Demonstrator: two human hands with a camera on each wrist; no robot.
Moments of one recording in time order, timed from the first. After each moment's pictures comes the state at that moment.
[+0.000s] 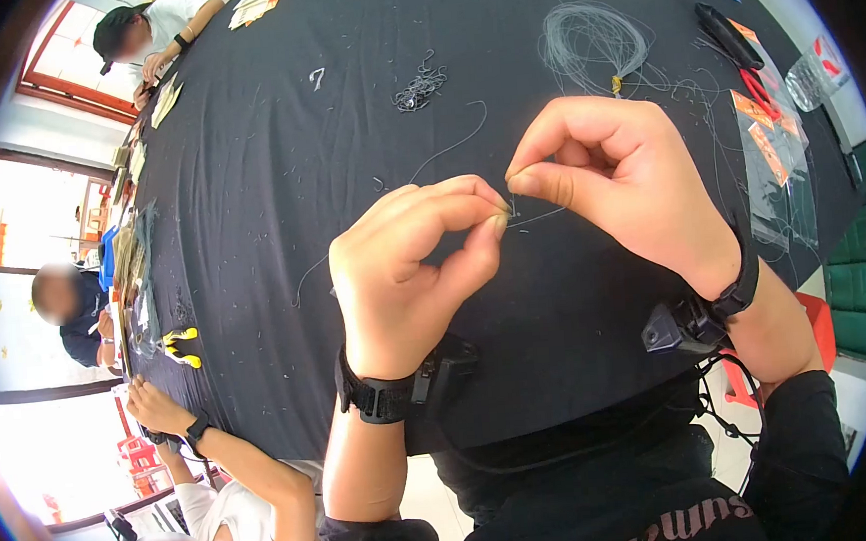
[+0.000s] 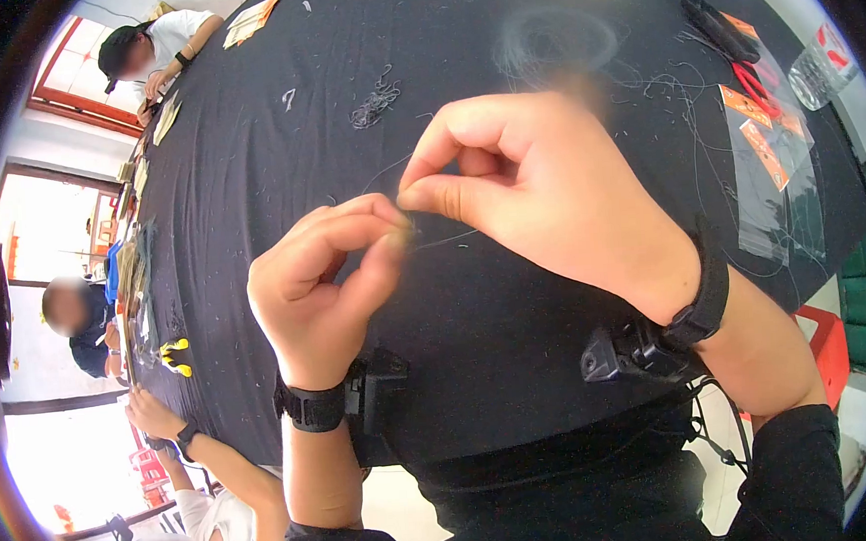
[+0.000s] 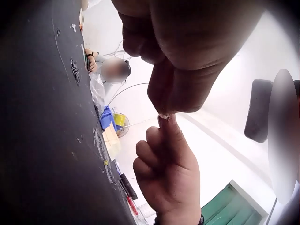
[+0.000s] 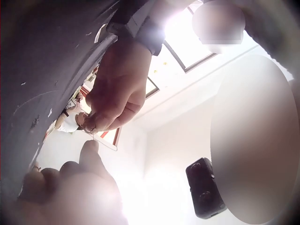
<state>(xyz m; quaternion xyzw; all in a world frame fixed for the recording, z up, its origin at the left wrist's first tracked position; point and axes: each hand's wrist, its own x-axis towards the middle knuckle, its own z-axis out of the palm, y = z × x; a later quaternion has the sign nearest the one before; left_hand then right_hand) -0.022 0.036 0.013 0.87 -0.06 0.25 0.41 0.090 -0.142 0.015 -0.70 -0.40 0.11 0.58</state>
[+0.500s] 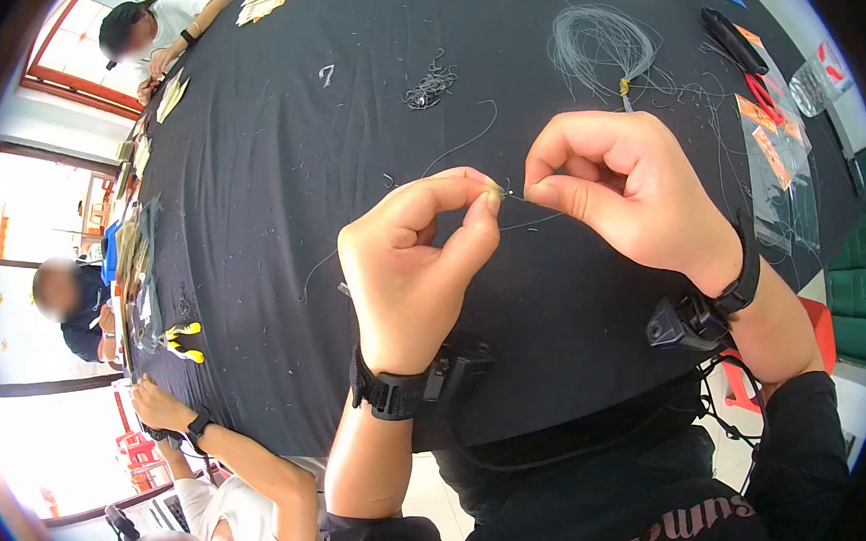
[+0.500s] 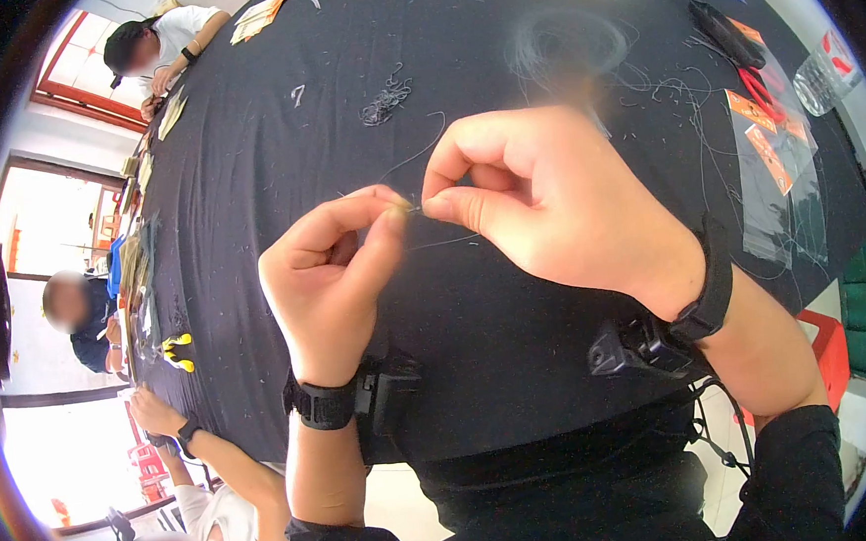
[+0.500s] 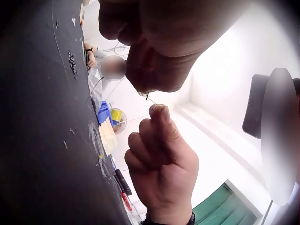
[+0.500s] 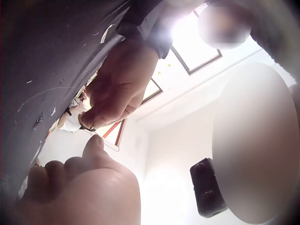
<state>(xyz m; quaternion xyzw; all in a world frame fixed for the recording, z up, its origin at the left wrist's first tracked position) -0.023 0.029 0.007 0.81 0.10 0.25 0.53 0.088 -0.144 0.018 -0.70 -0.42 0.14 0.56</state>
